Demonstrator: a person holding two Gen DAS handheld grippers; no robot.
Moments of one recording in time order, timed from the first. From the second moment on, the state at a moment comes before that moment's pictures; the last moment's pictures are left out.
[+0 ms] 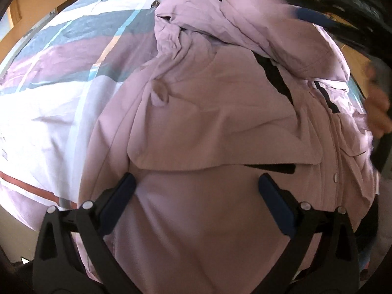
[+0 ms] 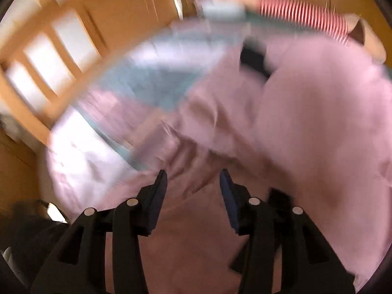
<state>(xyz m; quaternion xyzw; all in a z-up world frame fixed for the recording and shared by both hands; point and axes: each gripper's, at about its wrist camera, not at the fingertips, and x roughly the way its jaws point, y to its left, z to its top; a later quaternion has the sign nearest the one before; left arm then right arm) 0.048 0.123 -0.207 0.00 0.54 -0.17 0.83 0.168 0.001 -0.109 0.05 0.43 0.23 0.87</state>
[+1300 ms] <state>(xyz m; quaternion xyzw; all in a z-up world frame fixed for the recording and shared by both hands) 0.242 -0.022 -0.186 0.01 0.50 -0.24 0.83 0.141 -0.336 -0.172 0.54 0.33 0.08 0.77</state>
